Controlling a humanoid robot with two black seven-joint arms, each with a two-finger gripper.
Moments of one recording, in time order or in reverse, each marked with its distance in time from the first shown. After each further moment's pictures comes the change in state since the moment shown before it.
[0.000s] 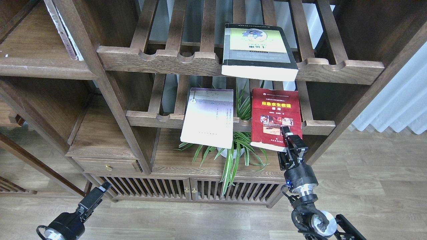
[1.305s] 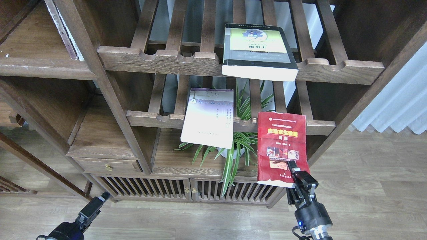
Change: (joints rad) left arm 0.002 -0.027 0.035 0.082 -0.004 0.000 0.000; right arm -0.362 -0.087 -0.042 0.223 0.003 0.000 -0.011
